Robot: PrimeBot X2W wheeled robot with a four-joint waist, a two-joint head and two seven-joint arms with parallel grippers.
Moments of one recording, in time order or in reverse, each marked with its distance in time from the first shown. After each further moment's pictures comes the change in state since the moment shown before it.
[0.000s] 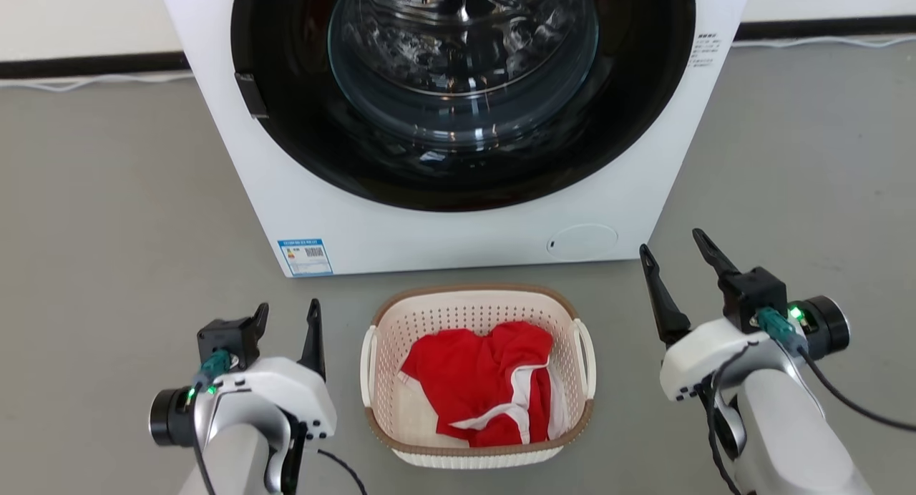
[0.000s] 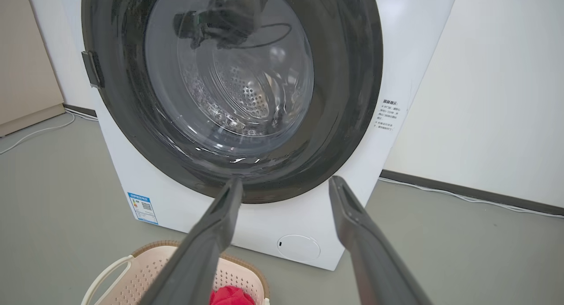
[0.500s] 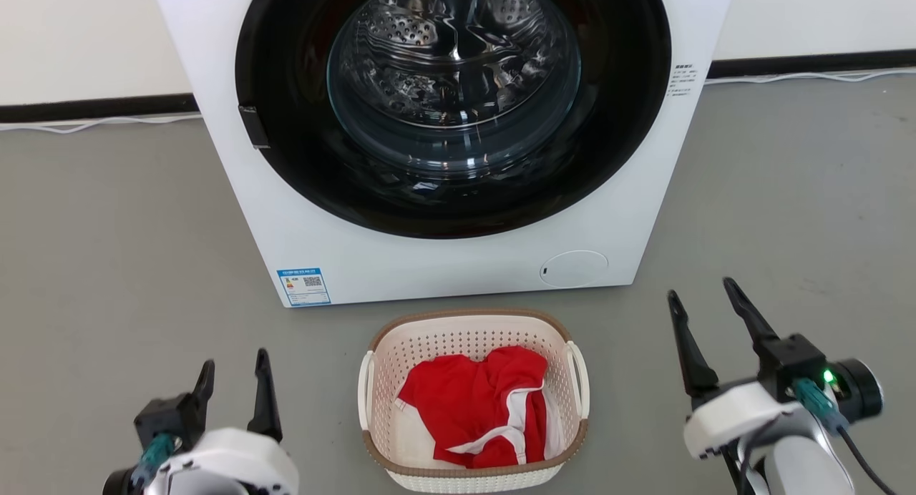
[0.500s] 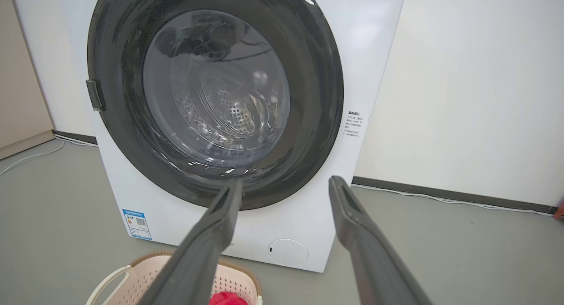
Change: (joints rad) left arm 0.251 -0.003 0.145 -0.288 0.027 0.008 0.000; right arm 0.211 -0.001 -0.043 -0.233 0.012 0.000 -0.001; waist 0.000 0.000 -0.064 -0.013
